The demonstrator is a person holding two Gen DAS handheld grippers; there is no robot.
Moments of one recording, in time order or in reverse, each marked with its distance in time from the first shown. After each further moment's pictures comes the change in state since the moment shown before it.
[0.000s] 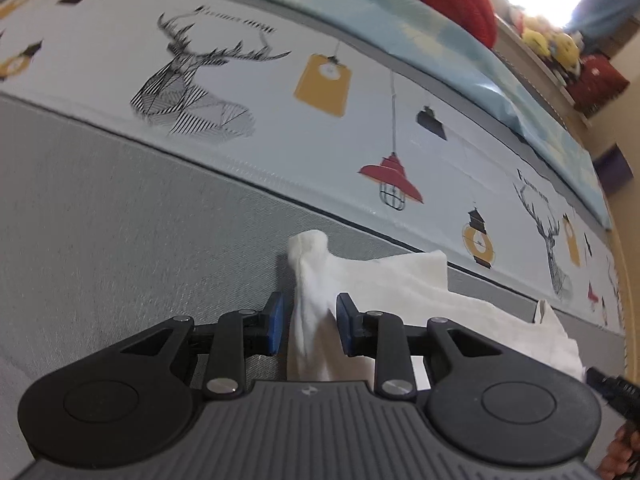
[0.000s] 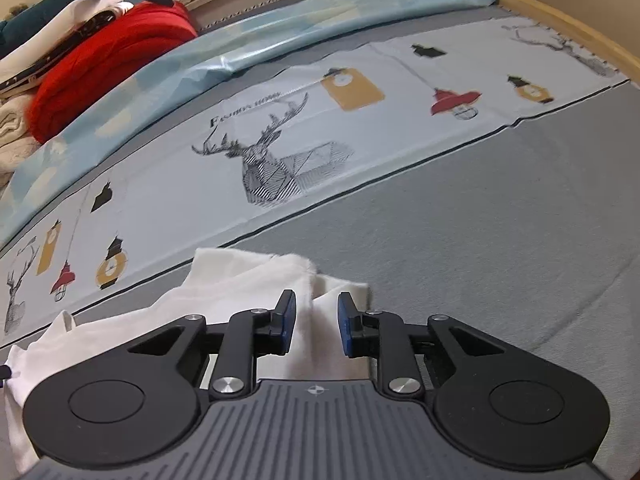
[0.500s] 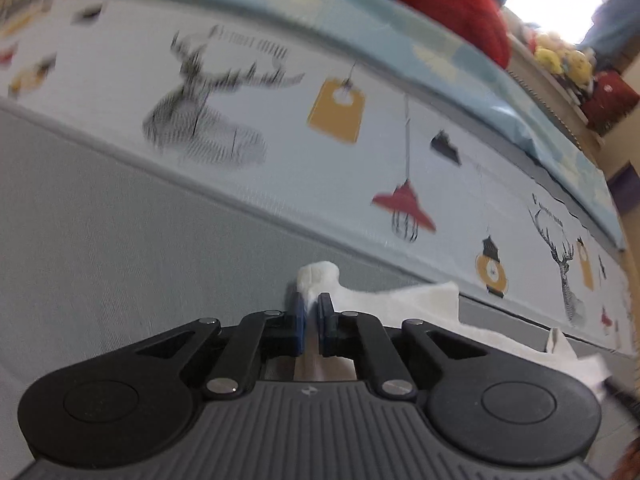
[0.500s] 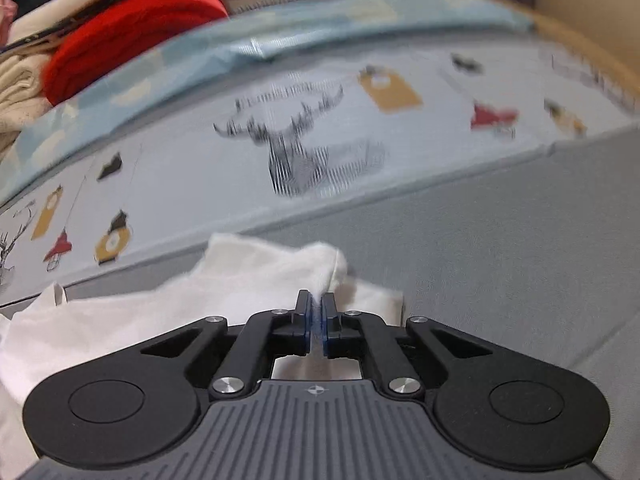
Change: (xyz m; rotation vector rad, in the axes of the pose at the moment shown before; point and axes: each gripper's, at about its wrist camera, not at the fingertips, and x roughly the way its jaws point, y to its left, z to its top) left arm -0.005 -0.010 0.009 0.023 -0.103 0.044; right arm 0.010 0.031 -0.004 -0.140 -0.051 -0.016
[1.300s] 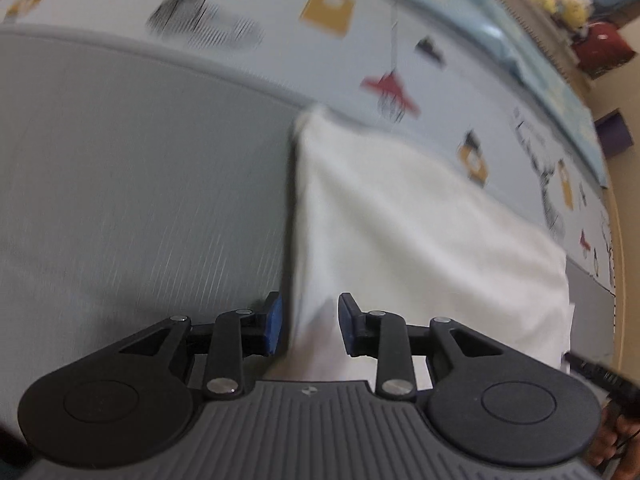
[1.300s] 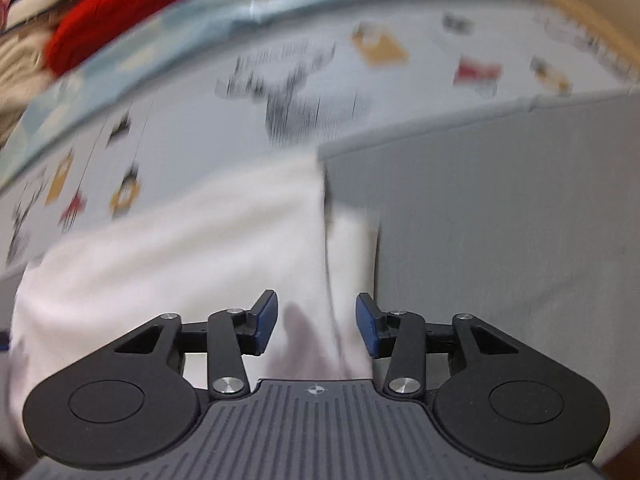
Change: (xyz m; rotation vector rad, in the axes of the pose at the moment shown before) left arm -0.018 0.019 -0.049 -0.016 0.328 -0.068; right arm -0.035 -0.015 -0.020 0.021 0.238 0.033
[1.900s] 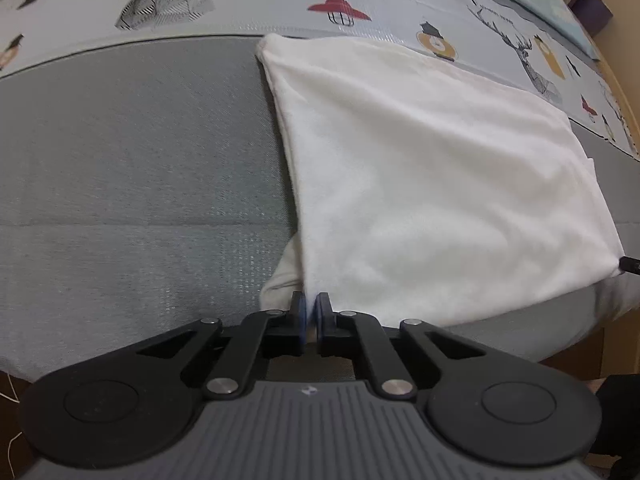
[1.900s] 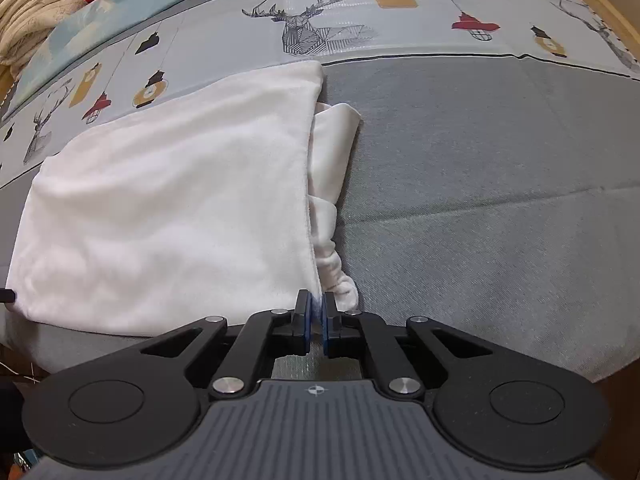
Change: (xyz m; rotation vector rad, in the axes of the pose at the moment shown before) left arm -0.021 -0.022 -0.072 0.309 0.051 0.124; right arm -0.047 -0.016 -0.050 -0.124 0.119 -0.007
